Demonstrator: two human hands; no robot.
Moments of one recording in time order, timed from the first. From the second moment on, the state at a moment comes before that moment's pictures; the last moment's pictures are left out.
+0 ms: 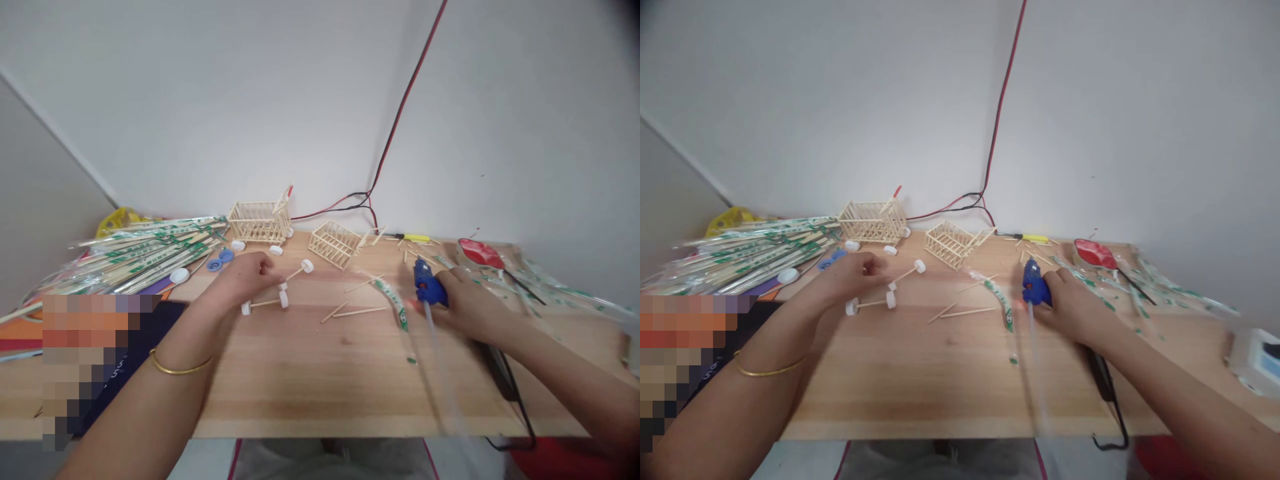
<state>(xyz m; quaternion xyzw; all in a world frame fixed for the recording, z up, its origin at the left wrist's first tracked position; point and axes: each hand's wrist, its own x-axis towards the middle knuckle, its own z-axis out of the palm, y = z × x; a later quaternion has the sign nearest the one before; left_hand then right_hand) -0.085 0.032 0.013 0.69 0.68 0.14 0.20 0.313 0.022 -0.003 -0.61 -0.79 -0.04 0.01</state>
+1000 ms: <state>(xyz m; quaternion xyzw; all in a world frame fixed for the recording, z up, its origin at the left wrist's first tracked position) -0.076 0.017 0.023 0.75 0.64 0.18 0.05 0.150 0.027 -0.008 -0.46 -0.82 0.20 0.26</state>
